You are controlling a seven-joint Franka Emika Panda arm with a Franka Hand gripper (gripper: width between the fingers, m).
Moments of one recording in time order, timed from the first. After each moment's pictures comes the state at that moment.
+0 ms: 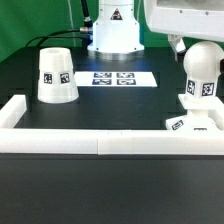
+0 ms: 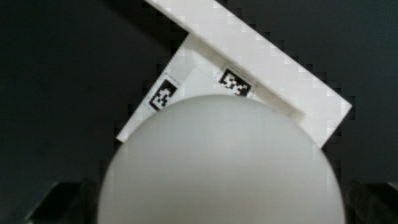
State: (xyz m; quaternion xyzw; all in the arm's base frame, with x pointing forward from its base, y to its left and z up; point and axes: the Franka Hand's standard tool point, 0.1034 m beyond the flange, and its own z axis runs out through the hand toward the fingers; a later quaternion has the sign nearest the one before) arm 0.612 0.099 0.115 -0.90 0.42 0.06 0.06
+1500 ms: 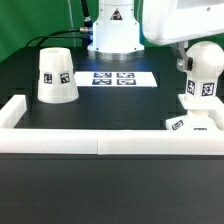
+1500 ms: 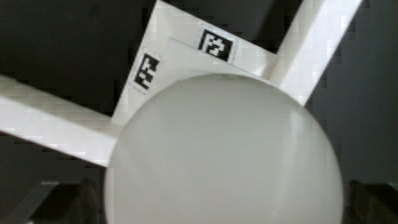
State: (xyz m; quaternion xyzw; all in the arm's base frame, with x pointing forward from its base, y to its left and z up) arm 0.617 0.106 0.119 -0.97 -0.25 0.01 0.03
